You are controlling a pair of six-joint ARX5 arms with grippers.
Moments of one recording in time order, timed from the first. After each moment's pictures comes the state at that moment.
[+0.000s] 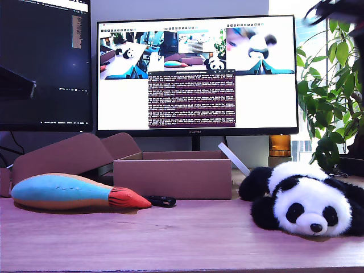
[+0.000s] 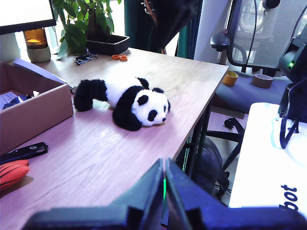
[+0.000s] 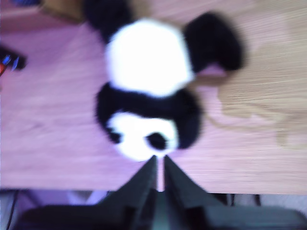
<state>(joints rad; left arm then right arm) -0.71 0.17 0.09 -0.13 0.43 -0.02 0.32 1.37 1.15 -1.08 -0.18 0.42</state>
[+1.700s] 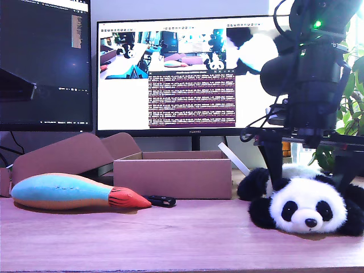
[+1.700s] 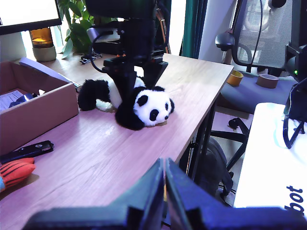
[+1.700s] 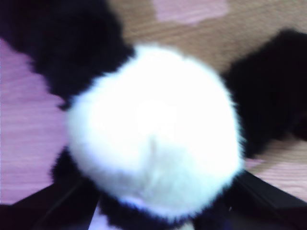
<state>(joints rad) -0.71 0.17 0.09 -0.14 0.42 -0.02 0.34 1.83 1.25 -0.92 -0.10 0.47</state>
